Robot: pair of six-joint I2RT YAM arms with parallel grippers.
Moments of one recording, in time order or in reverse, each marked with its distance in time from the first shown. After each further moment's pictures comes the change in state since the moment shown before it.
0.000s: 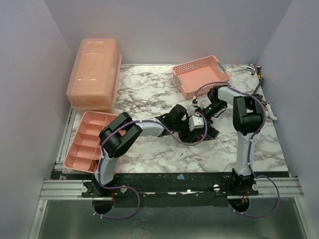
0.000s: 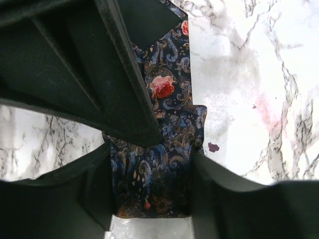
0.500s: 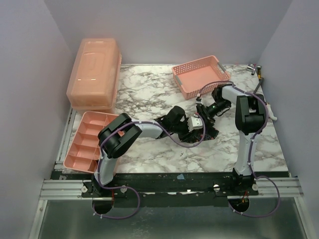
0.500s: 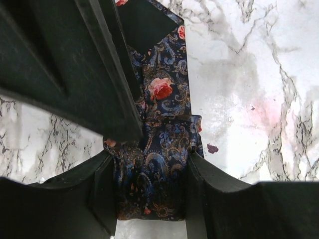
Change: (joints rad) left arm 0.000 -0.019 -0.076 0.120 -0.002 -0.003; right arm -0.056 -0.004 0.010 -0.014 -0.048 -0.013
